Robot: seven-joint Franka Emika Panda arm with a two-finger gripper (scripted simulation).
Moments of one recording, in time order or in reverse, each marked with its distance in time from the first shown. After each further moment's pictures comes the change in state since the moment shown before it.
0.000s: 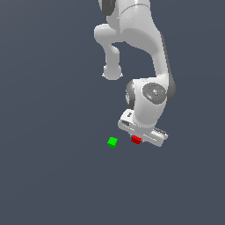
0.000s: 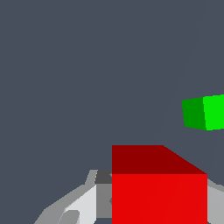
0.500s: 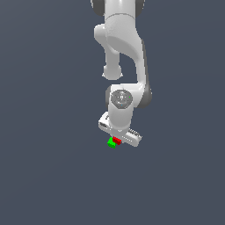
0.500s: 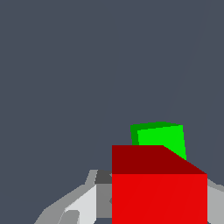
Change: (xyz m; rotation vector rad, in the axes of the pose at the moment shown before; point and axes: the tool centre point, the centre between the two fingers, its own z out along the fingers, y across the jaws) arm 0.034 0.085 0.034 -0.002 -0.001 0.004
